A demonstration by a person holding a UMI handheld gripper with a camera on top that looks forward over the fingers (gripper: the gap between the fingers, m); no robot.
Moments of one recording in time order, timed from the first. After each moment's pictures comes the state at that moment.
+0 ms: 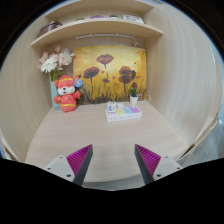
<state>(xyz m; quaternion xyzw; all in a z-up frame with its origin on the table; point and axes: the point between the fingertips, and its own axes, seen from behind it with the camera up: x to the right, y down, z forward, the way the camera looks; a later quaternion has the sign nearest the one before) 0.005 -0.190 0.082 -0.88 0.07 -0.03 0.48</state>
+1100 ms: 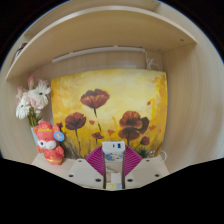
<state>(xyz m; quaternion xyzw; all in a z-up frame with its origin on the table) 0.093 0.125 0.199 -0.83 0.01 0.02 0.56</state>
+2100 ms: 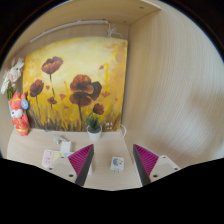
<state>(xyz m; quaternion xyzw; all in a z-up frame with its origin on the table) 0.258 0.061 0.109 -0.88 0.04 -0.08 0.46</state>
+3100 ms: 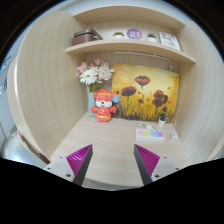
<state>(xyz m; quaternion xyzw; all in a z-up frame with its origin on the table) -0.076 -0.201 0.190 -0.86 -0.09 0.06 0.50</state>
